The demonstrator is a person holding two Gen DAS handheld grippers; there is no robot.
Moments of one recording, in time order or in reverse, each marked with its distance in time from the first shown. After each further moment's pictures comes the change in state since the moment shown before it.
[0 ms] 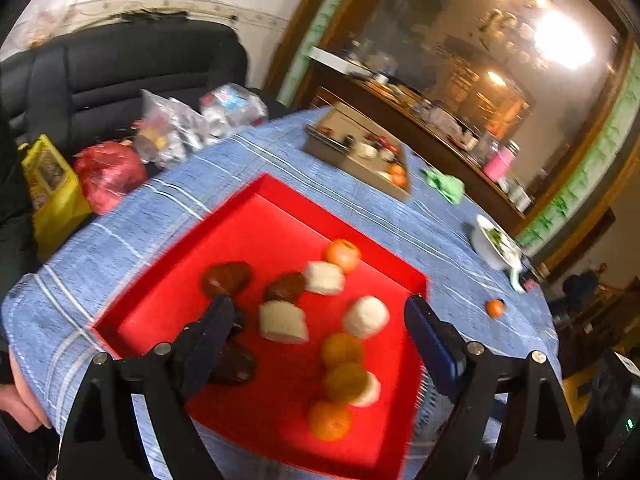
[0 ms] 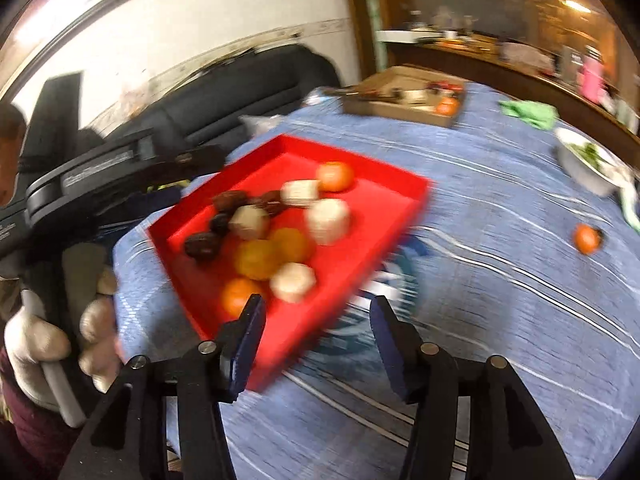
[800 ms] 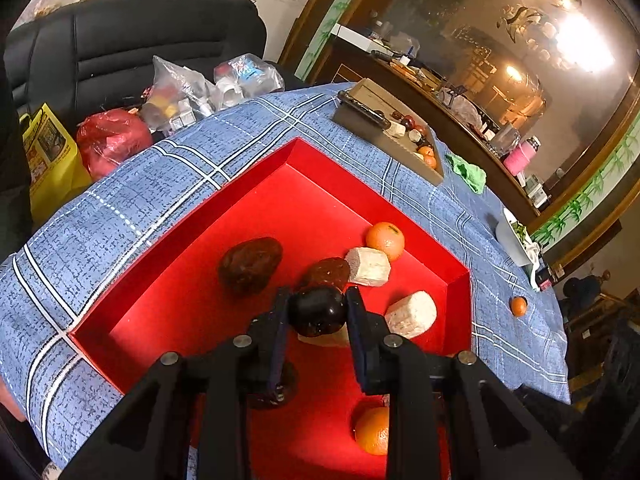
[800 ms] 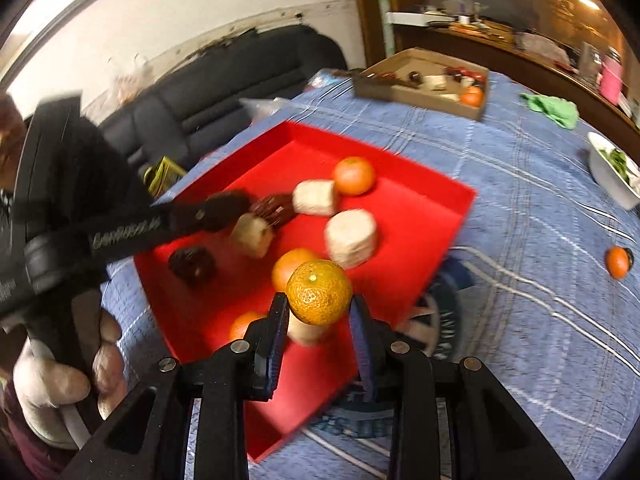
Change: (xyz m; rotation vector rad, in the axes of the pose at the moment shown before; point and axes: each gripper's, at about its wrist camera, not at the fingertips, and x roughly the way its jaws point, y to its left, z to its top) left arm 0.040 0.040 -0.001 -0.074 0.062 0.034; right arm 0.060 0.030 0.029 -0.038 0.084 0.025
